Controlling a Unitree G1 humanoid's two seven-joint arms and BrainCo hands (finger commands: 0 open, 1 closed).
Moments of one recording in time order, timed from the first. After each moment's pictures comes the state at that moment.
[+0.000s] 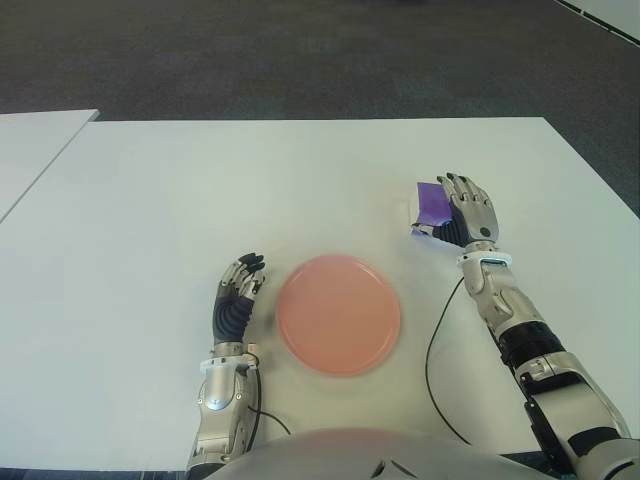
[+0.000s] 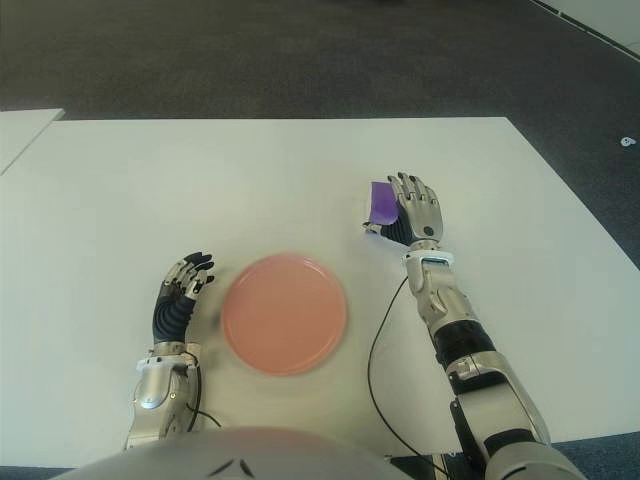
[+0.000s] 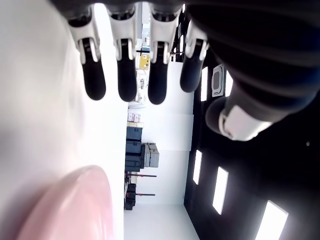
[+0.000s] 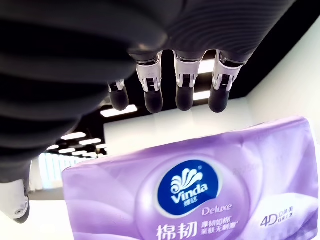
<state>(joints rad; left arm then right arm) 0.33 -0.06 0.00 0.17 -0.06 -0.50 0.04 -0.39 -0.46 0.26 0.55 -0.85 -0.02 -0.46</state>
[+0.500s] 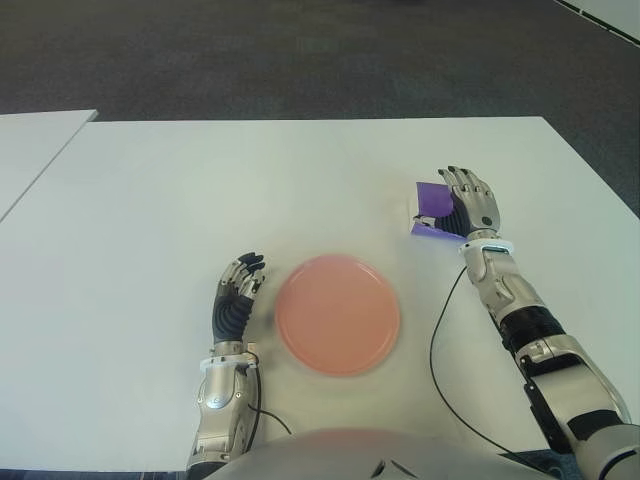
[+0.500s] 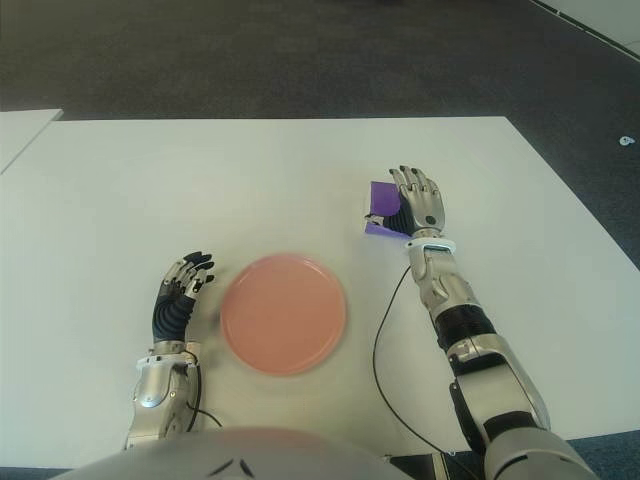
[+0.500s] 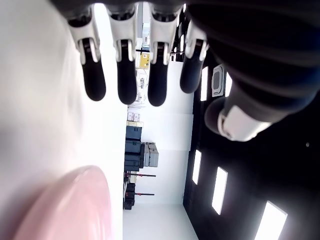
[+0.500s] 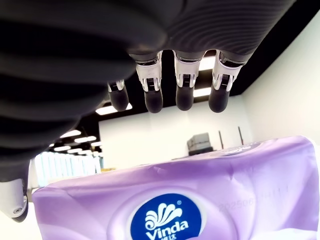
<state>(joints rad) 0.33 -0.06 0.00 0.17 -0.06 -0.50 0.04 -0.51 -0.48 0.29 0.71 -0.82 -0.04 -0.43</state>
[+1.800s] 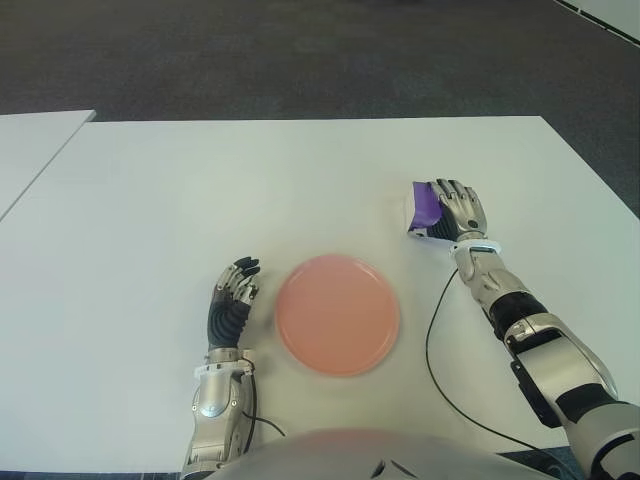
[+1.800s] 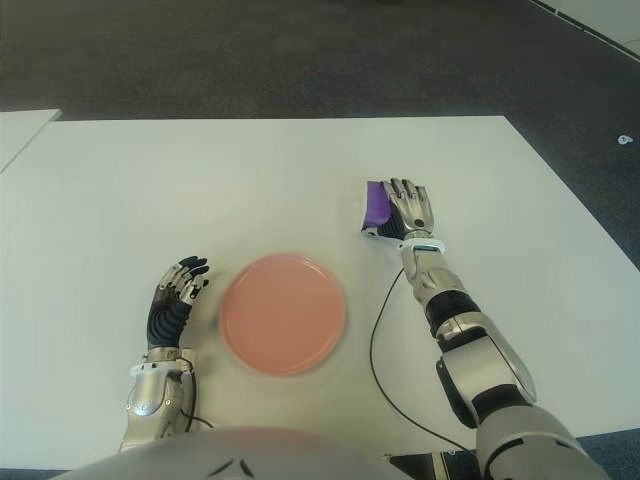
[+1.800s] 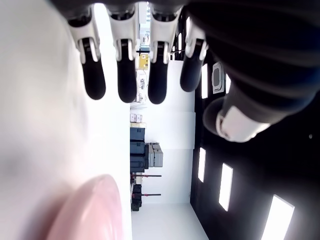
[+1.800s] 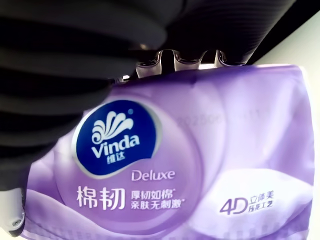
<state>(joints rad) 0.37 -0.04 0.03 0.14 -0.01 -0.51 0.04 -0.60 -0.43 0.41 0.96 -0.81 -0.06 -0.51</state>
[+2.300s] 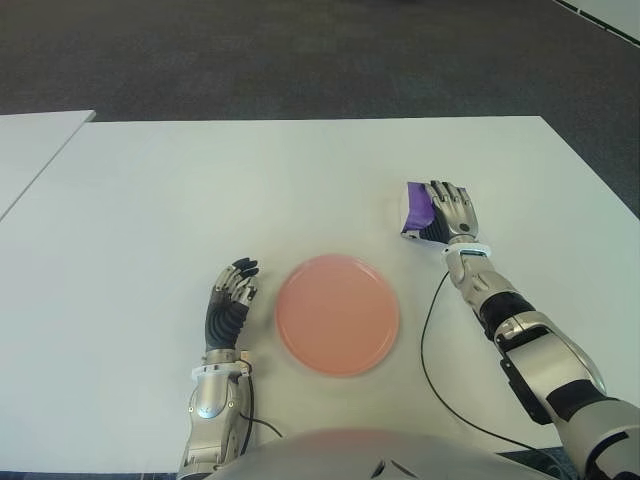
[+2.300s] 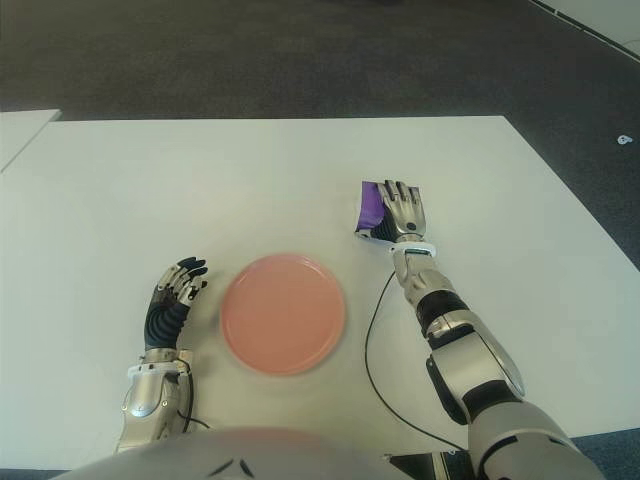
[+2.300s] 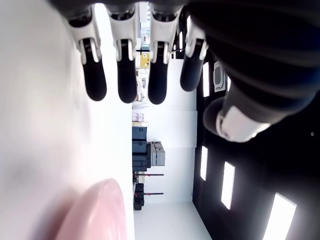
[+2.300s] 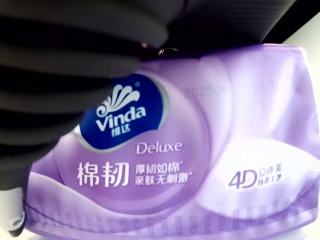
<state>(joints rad) 0.37 -0.03 0.03 0.13 -0.02 -0.50 0.04 -0.62 -0.38 0.43 1.03 -0.79 -0.07 -0.55</state>
